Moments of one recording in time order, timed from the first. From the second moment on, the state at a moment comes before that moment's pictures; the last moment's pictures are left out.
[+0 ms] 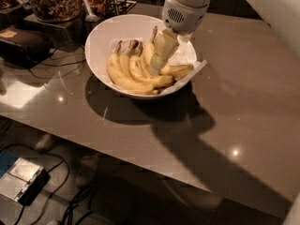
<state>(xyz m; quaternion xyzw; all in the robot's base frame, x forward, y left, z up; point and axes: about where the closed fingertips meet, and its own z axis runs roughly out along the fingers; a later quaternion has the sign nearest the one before) 0.592 -0.066 0.942 -0.47 0.88 0.03 0.13</state>
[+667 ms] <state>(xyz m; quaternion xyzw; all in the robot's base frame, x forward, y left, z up) 0.613 -0.065 0.929 -0.45 0.89 0.03 0.11</state>
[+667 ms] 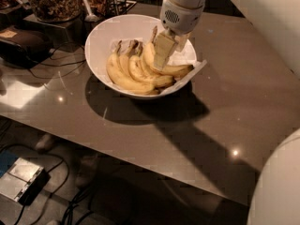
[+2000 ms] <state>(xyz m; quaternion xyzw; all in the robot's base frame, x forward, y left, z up) 0.638 -0.047 0.896 -0.45 0.89 0.03 0.07</state>
